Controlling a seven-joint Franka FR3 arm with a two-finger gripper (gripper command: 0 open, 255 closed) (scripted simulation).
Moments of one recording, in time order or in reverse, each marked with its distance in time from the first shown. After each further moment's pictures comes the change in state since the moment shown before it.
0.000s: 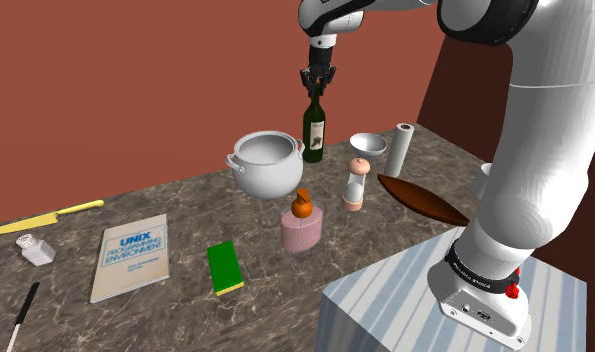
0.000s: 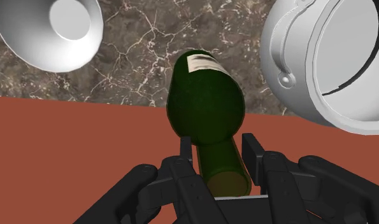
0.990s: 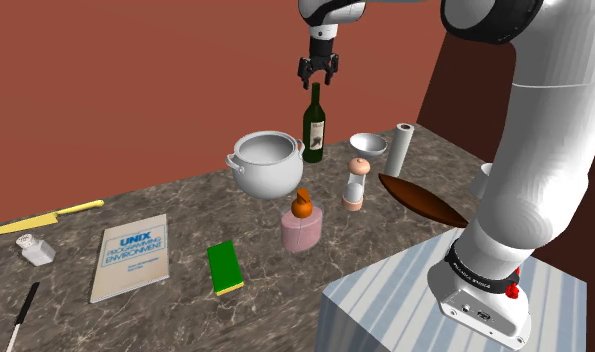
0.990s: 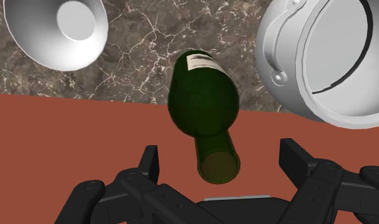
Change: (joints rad) arm 0.001 -0.017 -0.001 0.038 -0.004 -0.055 0.004
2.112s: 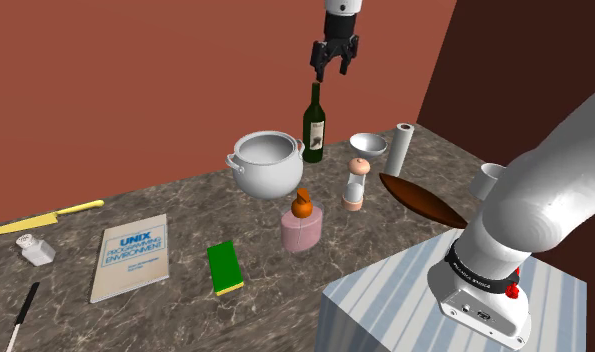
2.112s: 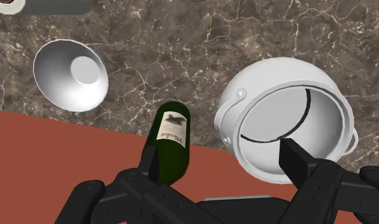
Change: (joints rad) arm 0.084 -0.514 0.073 -0.437 -0.114 -0.043 0.068
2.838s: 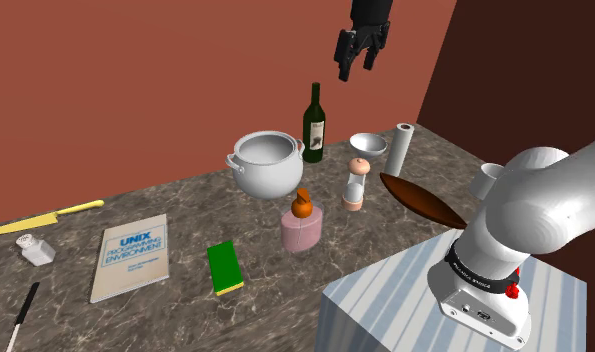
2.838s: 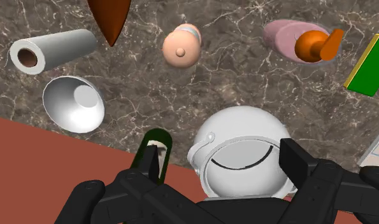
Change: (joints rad) arm 0.051 -0.393 0.094 -0.228 -0.018 -0.148 0.039
